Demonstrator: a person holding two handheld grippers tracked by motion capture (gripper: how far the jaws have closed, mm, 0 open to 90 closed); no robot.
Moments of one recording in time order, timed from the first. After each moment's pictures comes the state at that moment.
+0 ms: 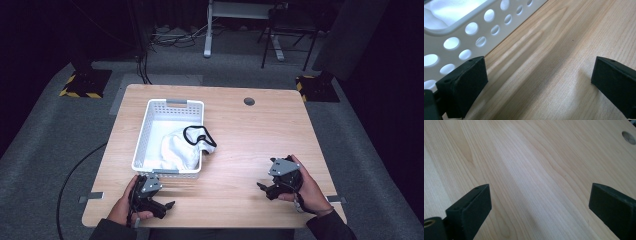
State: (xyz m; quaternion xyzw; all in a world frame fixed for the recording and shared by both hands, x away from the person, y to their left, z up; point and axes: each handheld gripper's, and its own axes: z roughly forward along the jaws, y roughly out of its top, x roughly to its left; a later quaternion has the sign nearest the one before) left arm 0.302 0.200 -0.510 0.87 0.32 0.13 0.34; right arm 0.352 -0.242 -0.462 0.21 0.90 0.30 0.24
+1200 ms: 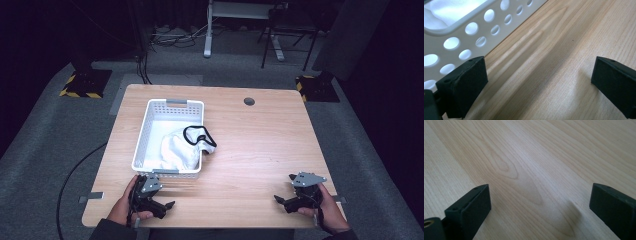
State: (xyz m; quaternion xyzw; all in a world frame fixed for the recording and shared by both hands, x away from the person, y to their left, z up) left arm 0.302 0.200 -0.510 0.87 0.32 0.13 0.34; right arm 0.326 -0.309 -0.501 0.31 0.87 0.33 0.18
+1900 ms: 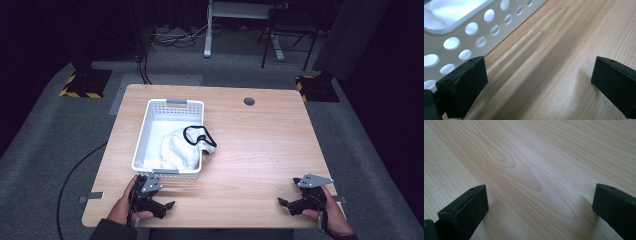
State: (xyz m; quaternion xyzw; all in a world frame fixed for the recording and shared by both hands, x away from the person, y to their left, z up) left arm 0.302 0.200 -0.510 0.87 0.32 0.12 0.34; right arm 0.323 -0.324 -0.509 0.34 0.86 0.36 0.15
